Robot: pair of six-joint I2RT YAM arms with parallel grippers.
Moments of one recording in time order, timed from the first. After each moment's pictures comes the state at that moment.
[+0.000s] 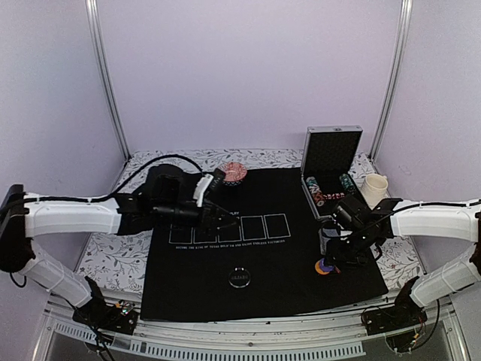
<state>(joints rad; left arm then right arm) -0.82 1.32 0.78 0.10 0.39 -0.33 0.71 1.33 0.71 -0.73 -0.02 0.80</state>
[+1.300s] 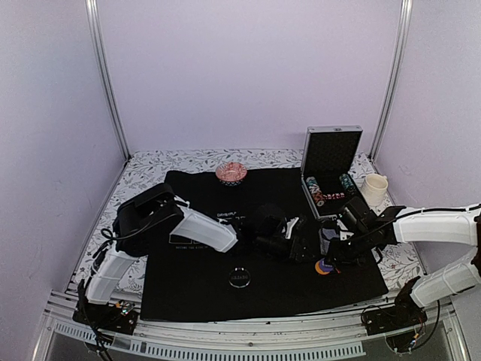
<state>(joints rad) -1.09 2.38 1.47 0.41 0.52 -0.87 0.65 1.30 0.60 -0.52 -0.09 0.68</state>
